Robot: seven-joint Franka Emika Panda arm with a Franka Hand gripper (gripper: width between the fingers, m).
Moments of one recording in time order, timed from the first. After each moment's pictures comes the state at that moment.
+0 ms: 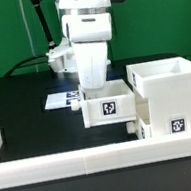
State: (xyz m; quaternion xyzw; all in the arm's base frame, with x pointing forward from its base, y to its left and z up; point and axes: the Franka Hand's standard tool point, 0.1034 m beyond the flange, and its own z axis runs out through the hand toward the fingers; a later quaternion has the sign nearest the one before) arm 0.522 -0.025 0.058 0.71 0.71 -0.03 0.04
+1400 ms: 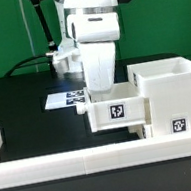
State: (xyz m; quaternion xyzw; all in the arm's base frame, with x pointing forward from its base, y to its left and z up) arm 0.544 -0.016 0.058 0.71 0.71 -0.02 0.04
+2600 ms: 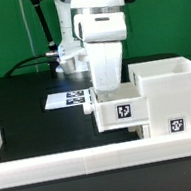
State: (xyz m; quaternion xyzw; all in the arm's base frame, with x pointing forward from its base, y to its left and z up) arm 0.543 -0.005 0.055 0.71 0.70 -0.02 0.04
